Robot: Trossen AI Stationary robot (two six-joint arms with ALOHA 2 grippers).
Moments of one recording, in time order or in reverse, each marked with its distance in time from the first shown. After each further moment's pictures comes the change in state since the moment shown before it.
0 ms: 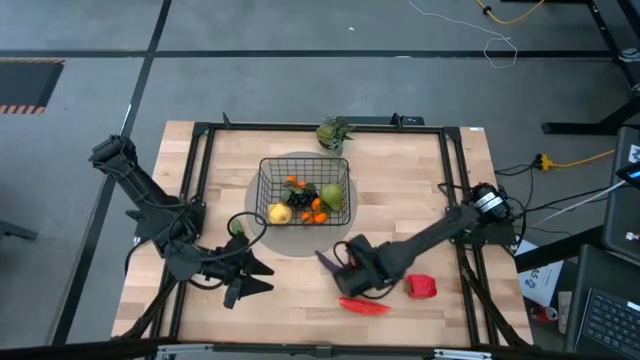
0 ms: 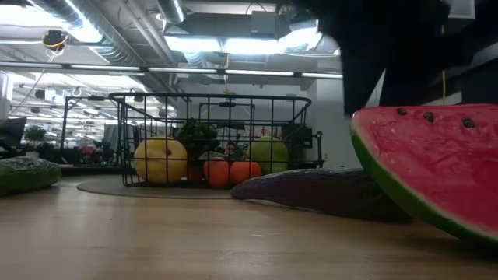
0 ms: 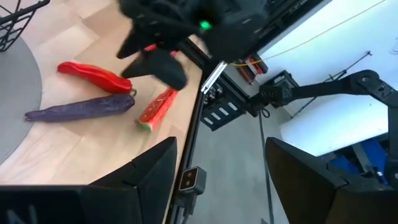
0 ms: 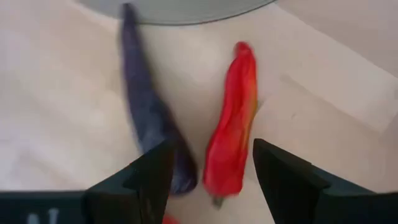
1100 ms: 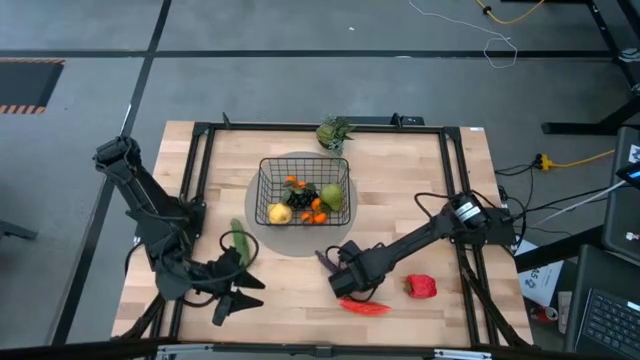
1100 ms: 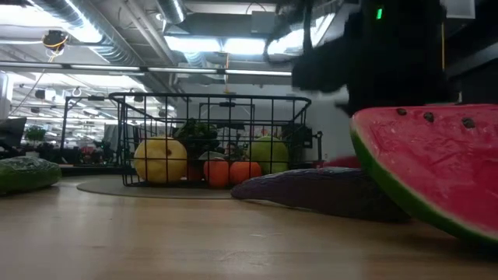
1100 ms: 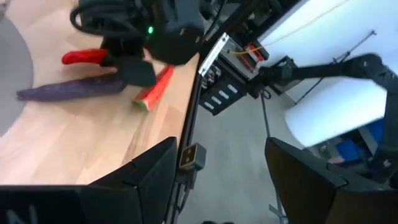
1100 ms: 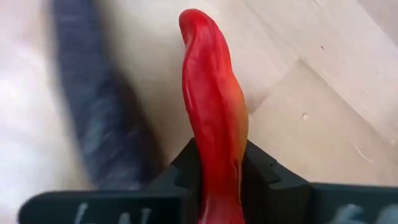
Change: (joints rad) left arm -0.128 0.050 0.000 -0.002 -0.083 -0.008; right arm -0.032 0.161 0.045 -0.033 -0.110 -0.158
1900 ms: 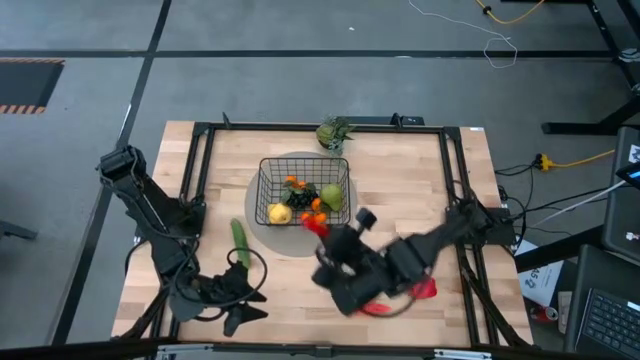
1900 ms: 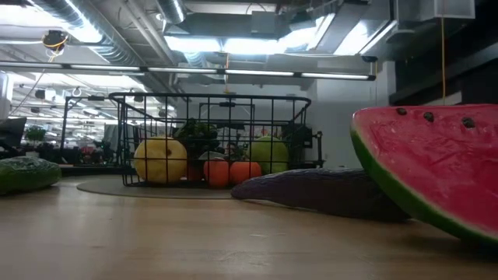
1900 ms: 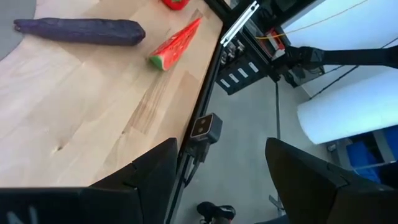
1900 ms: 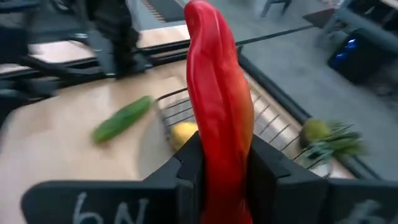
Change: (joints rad) left arm -0.024 0.146 0.000 0.006 0.013 -0.208; right arm 0.068 -0.006 0.786 -0.242 0.850 -0.605
